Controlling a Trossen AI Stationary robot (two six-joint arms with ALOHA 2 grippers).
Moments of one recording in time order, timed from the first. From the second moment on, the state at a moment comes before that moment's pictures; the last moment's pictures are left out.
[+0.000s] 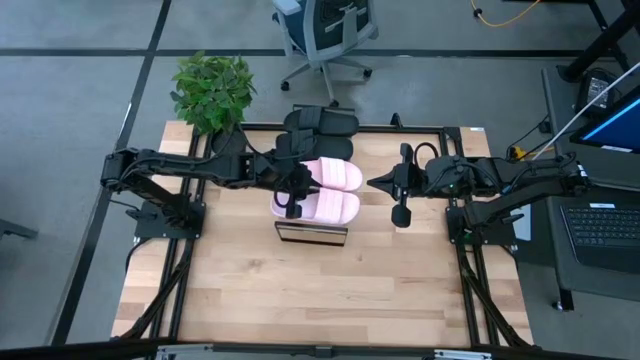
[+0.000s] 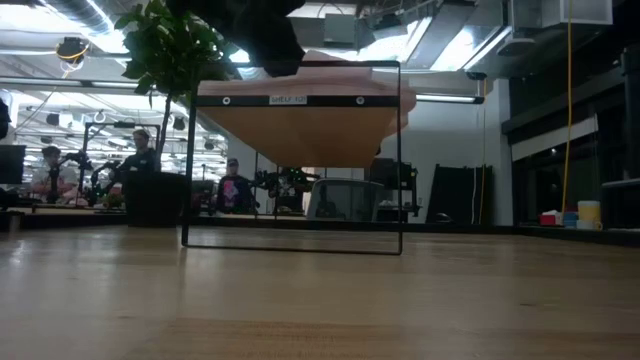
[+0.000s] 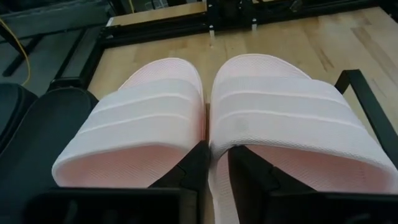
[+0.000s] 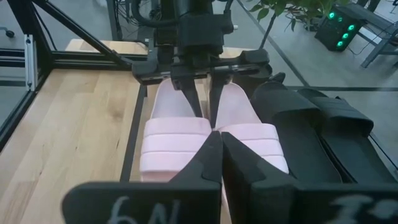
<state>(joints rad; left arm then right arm) 0.12 1.42 1.03 -0.16 -0.01 0.19 0.15 1.08 1.15 -0.47 0.33 0.00</state>
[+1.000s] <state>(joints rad) 0.12 1.33 1.03 -0.29 -0.01 0.32 0.15 1.08 1.15 -0.48 0.33 0.05</state>
